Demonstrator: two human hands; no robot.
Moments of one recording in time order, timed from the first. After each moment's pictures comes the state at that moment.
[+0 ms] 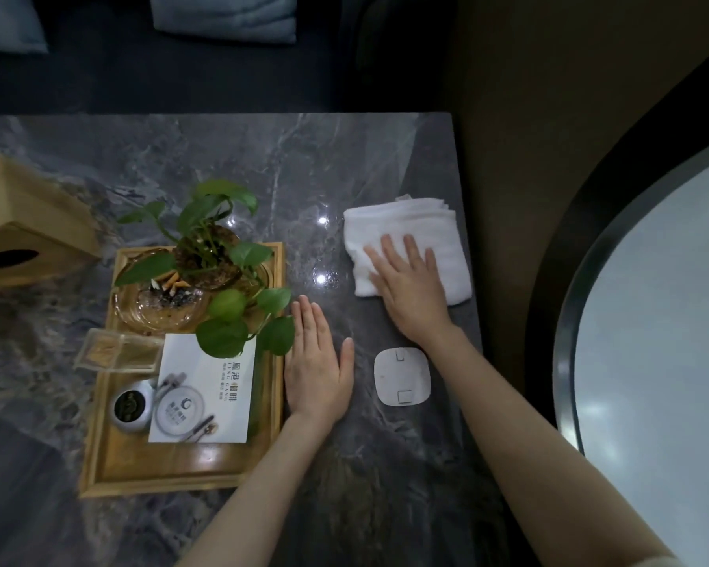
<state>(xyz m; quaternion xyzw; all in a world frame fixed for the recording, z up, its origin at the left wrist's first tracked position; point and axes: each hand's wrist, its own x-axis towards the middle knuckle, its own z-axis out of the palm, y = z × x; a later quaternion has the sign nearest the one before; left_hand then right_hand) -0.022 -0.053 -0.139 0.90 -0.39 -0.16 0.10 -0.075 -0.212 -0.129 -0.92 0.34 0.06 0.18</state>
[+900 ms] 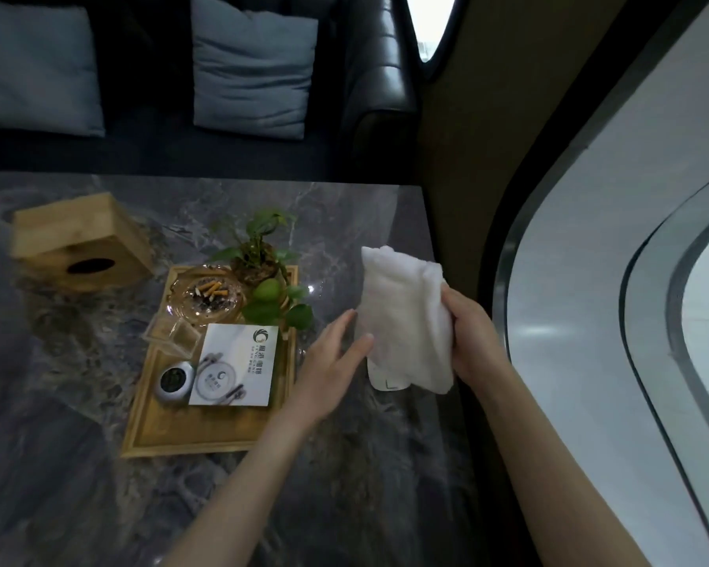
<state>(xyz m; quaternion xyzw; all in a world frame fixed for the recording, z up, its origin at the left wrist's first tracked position) -0.036 -0.016 -0.019 0.73 -0.34 -0.40 0.44 -0.162 -0.146 0.015 -0.48 0.42 -0.21 0.74</state>
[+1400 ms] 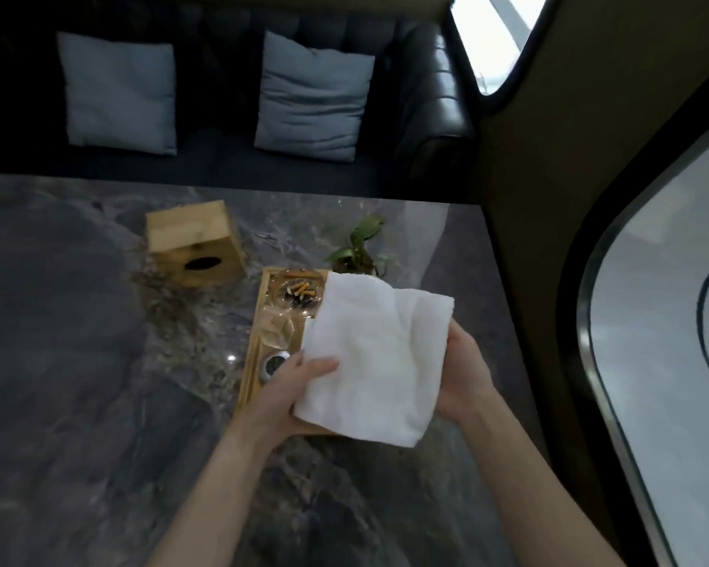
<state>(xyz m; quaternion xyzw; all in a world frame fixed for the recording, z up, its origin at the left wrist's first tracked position) 0.060 0.120 0.017 0.53 -0.06 -0.61 0.58 -0.078 -0.017 0.038 -0.21 0.31 -0.14 0.92</state>
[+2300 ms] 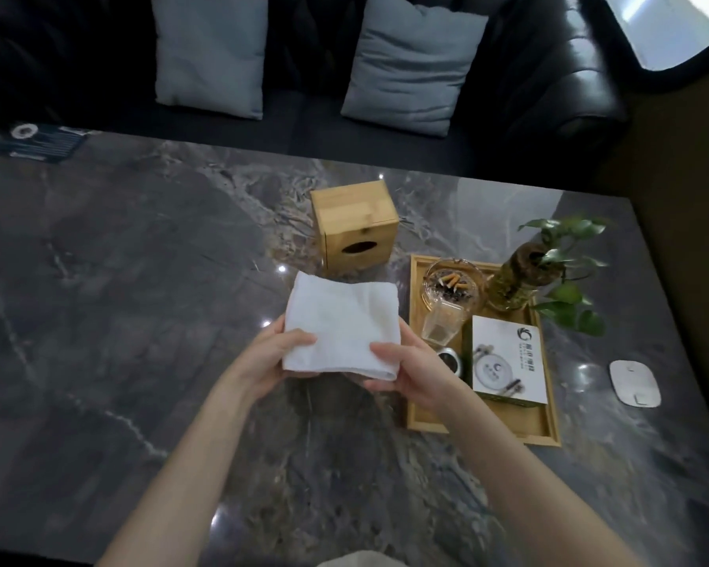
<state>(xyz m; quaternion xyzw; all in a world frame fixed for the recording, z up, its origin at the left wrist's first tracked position) 0.294 0.260 -0.037 0.57 -0.01 -0.56 0.60 0.138 0.121 -0.043 -0.38 0.35 0.01 0.86</state>
